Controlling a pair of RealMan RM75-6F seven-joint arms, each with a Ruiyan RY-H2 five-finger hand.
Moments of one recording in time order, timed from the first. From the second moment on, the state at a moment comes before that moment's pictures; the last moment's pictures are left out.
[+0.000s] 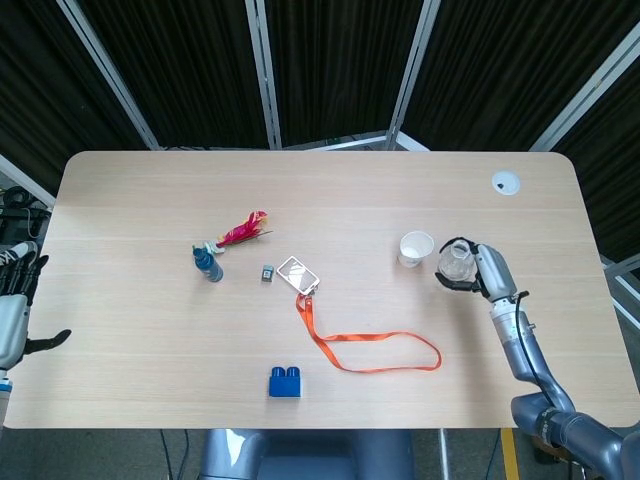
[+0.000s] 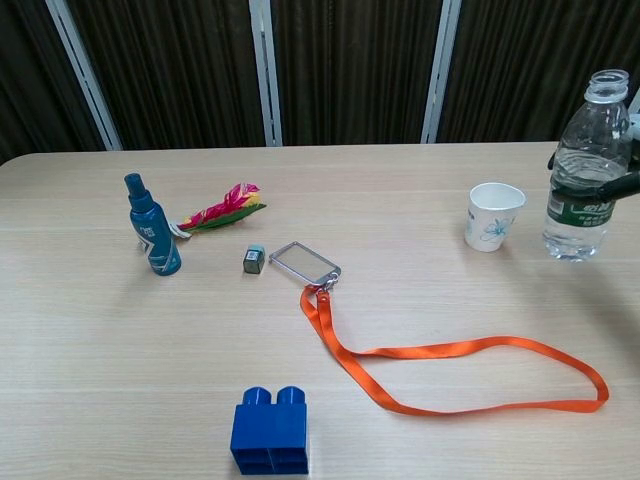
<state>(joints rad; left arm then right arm) -0.17 -1.01 -0.11 -1.87 1.21 1.38 0.25 0.54 -1.60 0.21 -0.93 -1.38 1.04 0.69</state>
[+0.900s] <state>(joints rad) -0.19 -1.01 -0.11 -1.86 1.19 1.35 0.24 0.65 -1.74 0.19 -0.52 -1.36 0.97 0.28</state>
